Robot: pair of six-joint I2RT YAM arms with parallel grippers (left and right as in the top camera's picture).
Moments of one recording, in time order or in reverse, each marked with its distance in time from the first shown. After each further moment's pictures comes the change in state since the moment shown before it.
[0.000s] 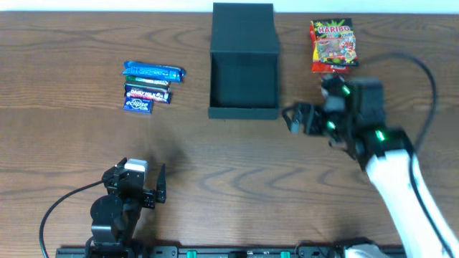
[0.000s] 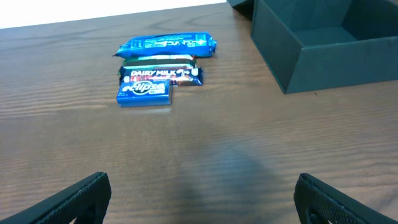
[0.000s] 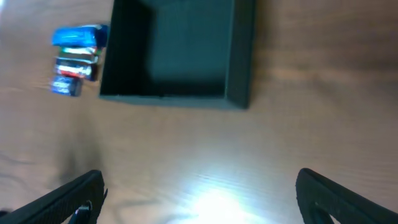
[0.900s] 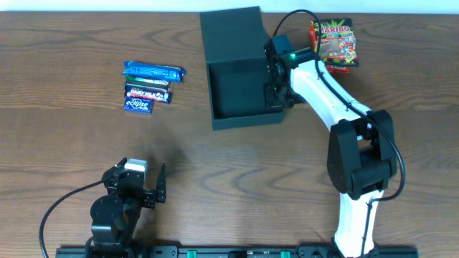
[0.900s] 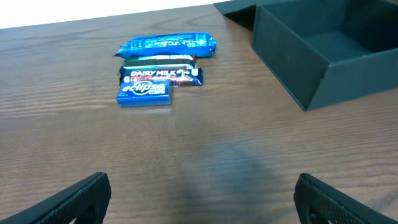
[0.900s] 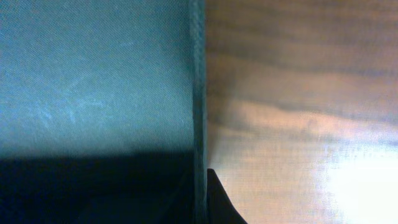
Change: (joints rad) left arm 0.000 0.000 0.000 0.000 0.000 0.000; right arm 0.161 0.814 0.633 -0.377 0.382 -0.052
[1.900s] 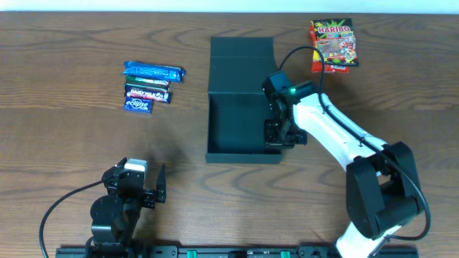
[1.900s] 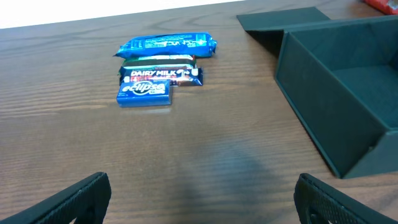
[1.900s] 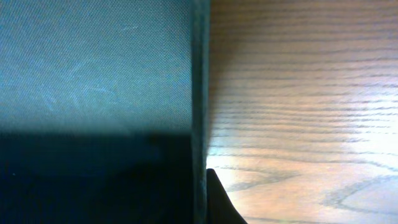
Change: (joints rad) left arm 0.000 0.000 0.000 0.000 0.000 0.000; right arm 0.102 -0.283 -0.390 -0.028 -0.120 0.206
